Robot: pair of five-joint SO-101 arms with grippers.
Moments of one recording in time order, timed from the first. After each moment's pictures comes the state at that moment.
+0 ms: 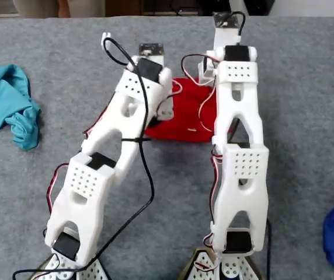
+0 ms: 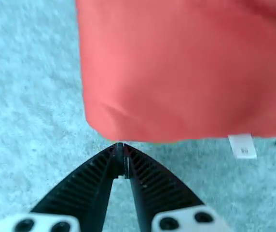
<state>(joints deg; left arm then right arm) 23.0 42.3 -48.7 98.5 20.3 -3.3 54.0 -57.2 80.0 -9.2</state>
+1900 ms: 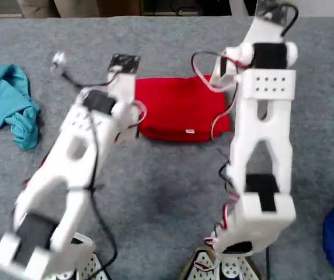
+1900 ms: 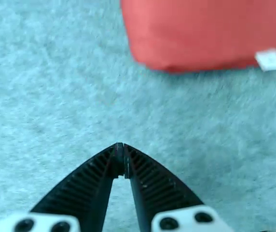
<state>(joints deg) 16.8 -14.2 15.5 78.5 2.0 -3.5 8.9 -29.8 101.4 -30.8</state>
